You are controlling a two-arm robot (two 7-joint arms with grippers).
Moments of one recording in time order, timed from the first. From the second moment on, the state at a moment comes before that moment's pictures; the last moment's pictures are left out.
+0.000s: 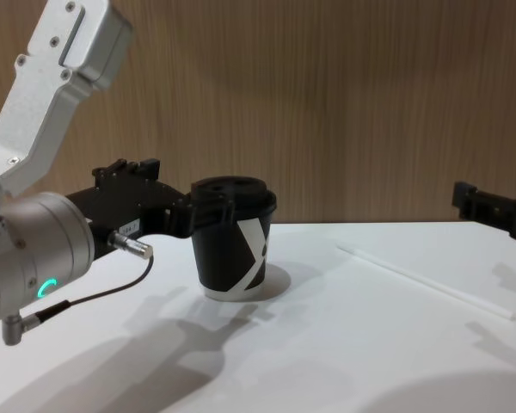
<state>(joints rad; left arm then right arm) -0.24 0.38 0.45 -1.63 -0.20 0.01 -0.01 -0.01 0.34 -0.23 -1.77 0.29 0.03 0.07</state>
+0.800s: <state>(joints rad) -0.24 0.38 0.45 -1.63 -0.20 0.01 -0.01 -0.01 0.34 -0.23 -1.77 0.29 0.03 0.07</state>
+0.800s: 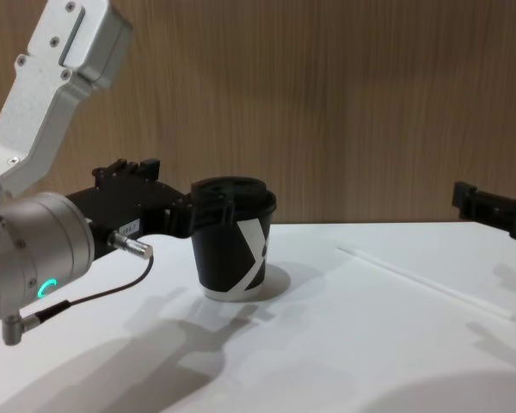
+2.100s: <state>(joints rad) -0.24 0.38 0.45 -1.63 -0.20 0.01 -0.01 0.03 0.39 -0.25 -1.70 0.25 0.06 0.15</state>
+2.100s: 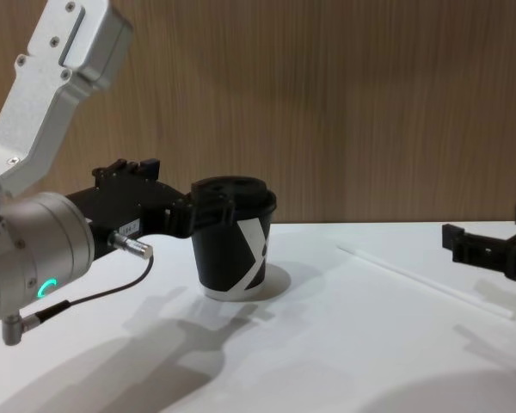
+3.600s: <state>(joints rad) -0.24 0.38 0.45 -1.63 -0.20 0.01 -0.01 0.24 0.45 -0.26 -1.51 0.25 0.21 0.37</state>
